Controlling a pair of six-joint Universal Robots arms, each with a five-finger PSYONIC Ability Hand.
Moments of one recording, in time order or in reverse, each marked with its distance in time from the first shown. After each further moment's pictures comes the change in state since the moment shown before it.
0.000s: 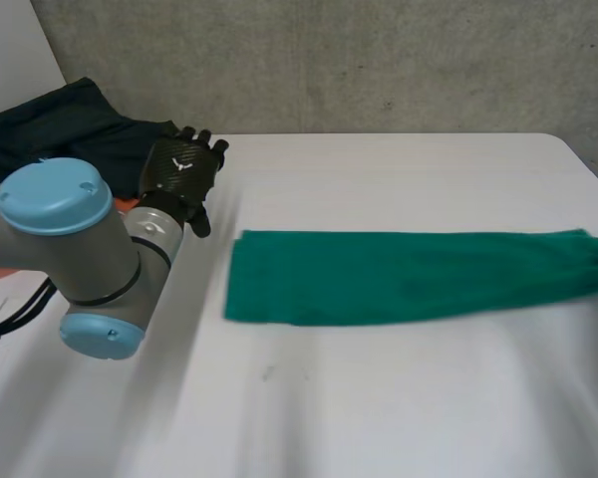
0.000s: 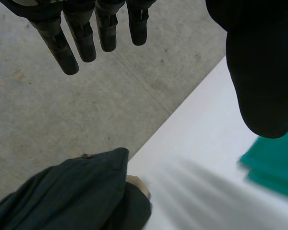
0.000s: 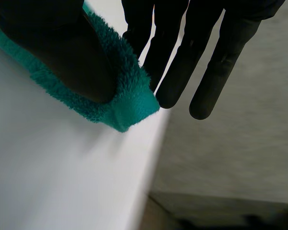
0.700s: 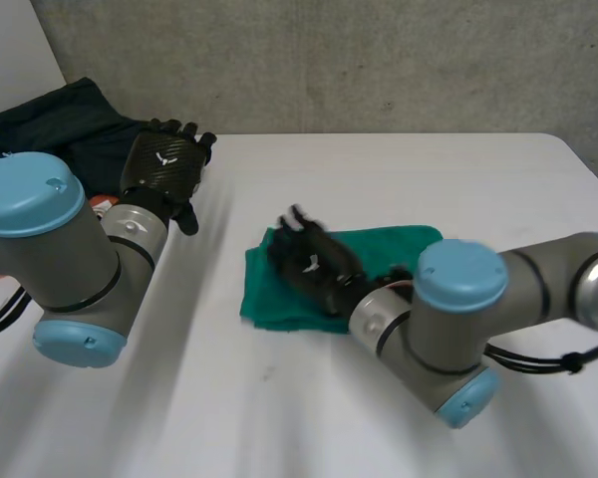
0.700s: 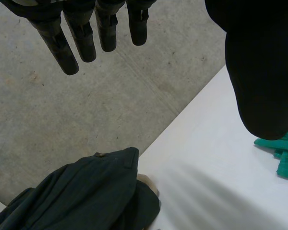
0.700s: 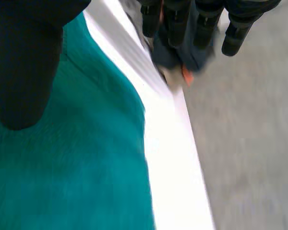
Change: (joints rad) left arm 0.014 0.084 -0.068 -0.008 -0.003 -0.006; right arm 0.816 0.121 -0.078 -0.146 -0.269 0.029; left_hand 0.000 0.000 0.000 0.000 0.000; right_hand -0.898 -0.965 -0.979 -0.984 -0.939
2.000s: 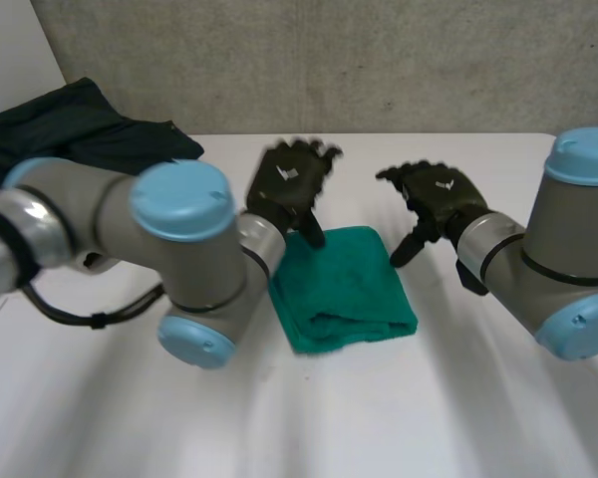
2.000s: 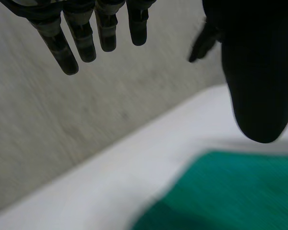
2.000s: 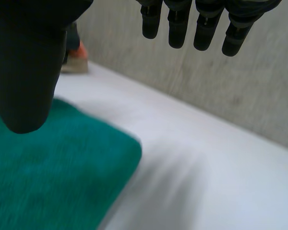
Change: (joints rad) left arm -0.277 -0.326 0.432 -0.175 -0.008 -0.354; right arm -0.244 -0.174 -0.082 0.353 0.107 0.822; left_hand 0.003 0.000 0.000 0.000 0.000; right_hand 0.007 0.006 0.001 0.001 -0.001
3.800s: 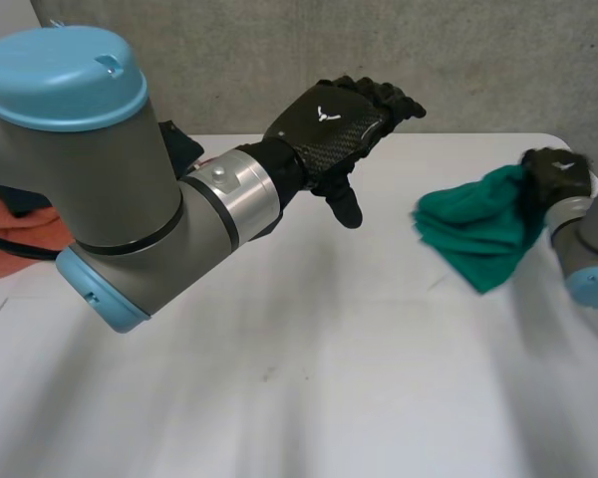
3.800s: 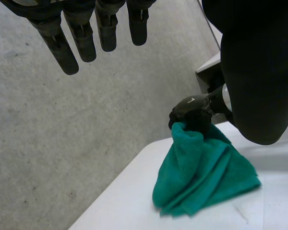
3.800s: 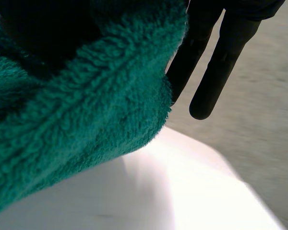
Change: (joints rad) left arm 0.046 0.255 0.041 -0.215 0.434 0.073; right arm -0.326 0.382 -0.323 -0.278 0.130 -0.043; left_hand 0.000 0.000 0.000 0.000 0.000; right_hand 0.717 0.930 0.956 0.984 0.955
